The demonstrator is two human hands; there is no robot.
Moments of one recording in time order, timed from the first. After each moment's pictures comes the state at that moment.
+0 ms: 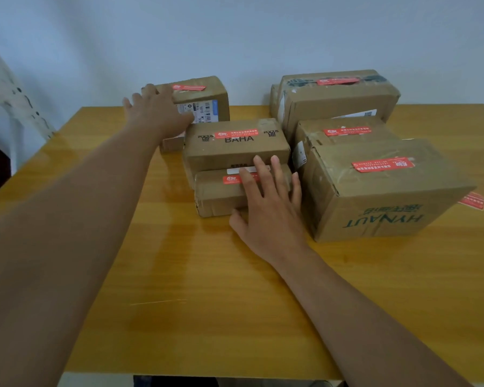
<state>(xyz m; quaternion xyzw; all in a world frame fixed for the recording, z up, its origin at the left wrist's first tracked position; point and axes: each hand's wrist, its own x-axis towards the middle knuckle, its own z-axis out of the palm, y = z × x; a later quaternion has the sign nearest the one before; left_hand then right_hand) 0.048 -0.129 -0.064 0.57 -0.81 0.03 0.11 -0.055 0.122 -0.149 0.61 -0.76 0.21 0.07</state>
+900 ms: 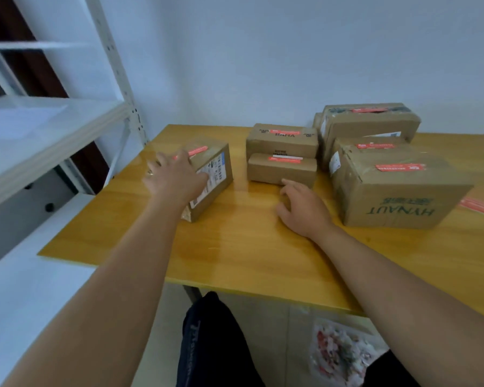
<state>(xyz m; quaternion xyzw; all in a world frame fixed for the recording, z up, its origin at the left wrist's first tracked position) 0.188 0.030 -0.065 0.69 -0.71 -0.01 0.10 -0.050 0.131 -0.145 0.66 -0.72 0.22 -0.02</state>
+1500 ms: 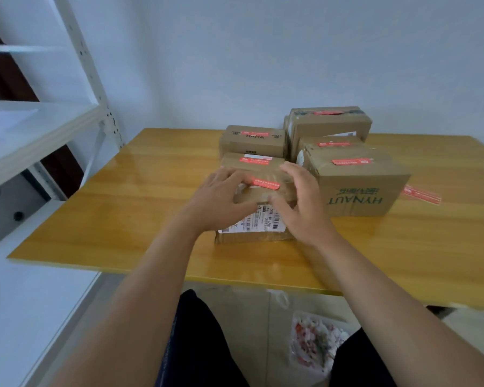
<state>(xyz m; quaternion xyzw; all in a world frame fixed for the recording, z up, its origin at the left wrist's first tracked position) 0.130 0.141 -0.057 0.38 -0.90 -0.19 0.13 -0.050 0.219 -0.106 0.62 -0.62 0.49 -0.03</state>
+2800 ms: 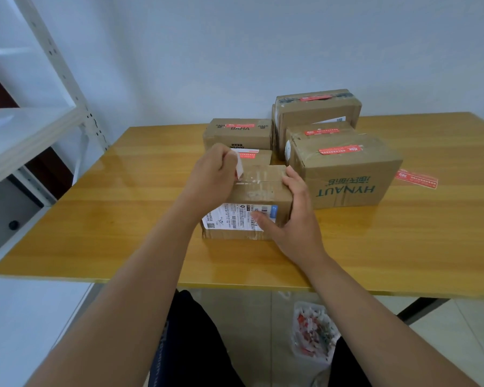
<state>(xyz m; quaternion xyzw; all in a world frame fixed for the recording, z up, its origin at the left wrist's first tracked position) 0.082 0.141 -0.037 0.42 -0.79 -0.29 0.33 -0.051 0.234 -0.149 0.56 -0.62 0.55 -0.03</state>
